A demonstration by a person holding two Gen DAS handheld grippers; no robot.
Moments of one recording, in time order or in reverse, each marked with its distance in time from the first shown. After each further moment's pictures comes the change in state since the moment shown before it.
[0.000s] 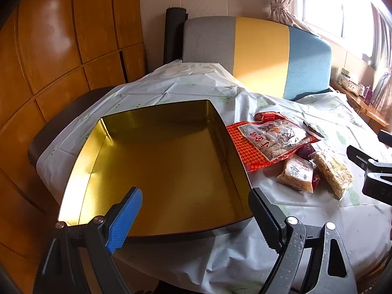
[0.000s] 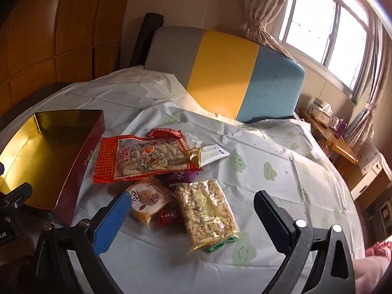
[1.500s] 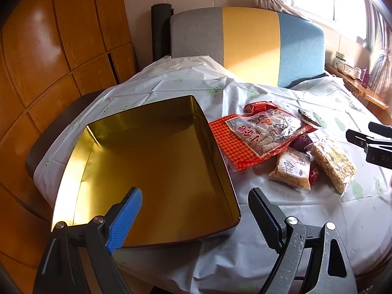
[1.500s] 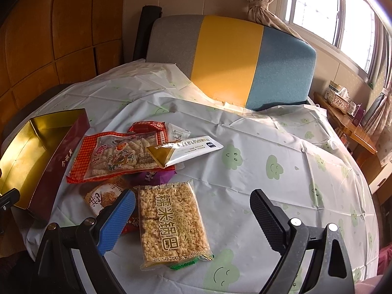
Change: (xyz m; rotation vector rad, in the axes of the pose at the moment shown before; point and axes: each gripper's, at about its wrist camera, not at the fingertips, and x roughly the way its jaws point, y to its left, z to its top) left arm 0.018 -0.035 0.008 0.088 0.036 0.007; right arm 0.059 -0.069 -0.005 0.075 0.058 0.131
